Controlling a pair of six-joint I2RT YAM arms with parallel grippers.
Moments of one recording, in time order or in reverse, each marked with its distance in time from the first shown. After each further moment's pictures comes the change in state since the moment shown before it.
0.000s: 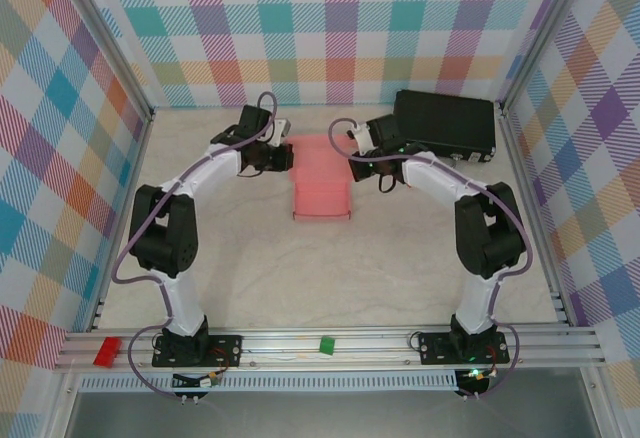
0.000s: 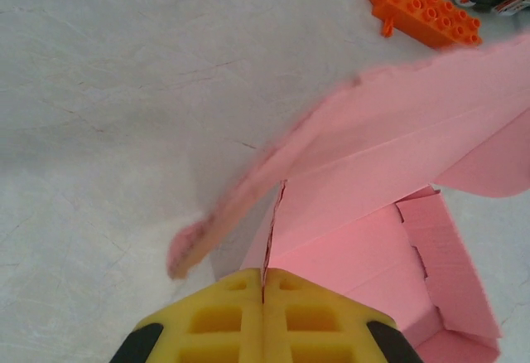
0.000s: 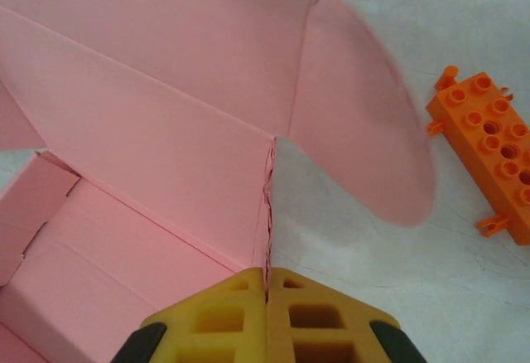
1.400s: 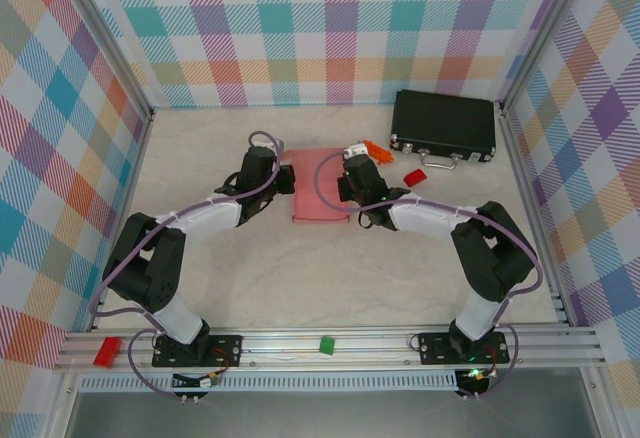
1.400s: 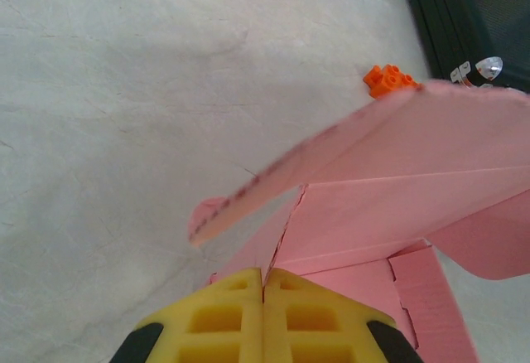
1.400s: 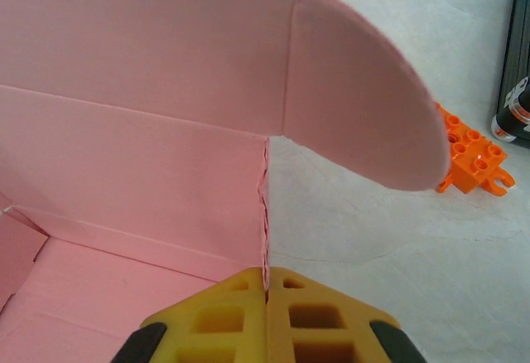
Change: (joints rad) left arm -0.122 -0.238 -0.526 0.608 -0.266 -0.241; right arm 0.222 -0.132 -0.349 0.419 0.485 0.230
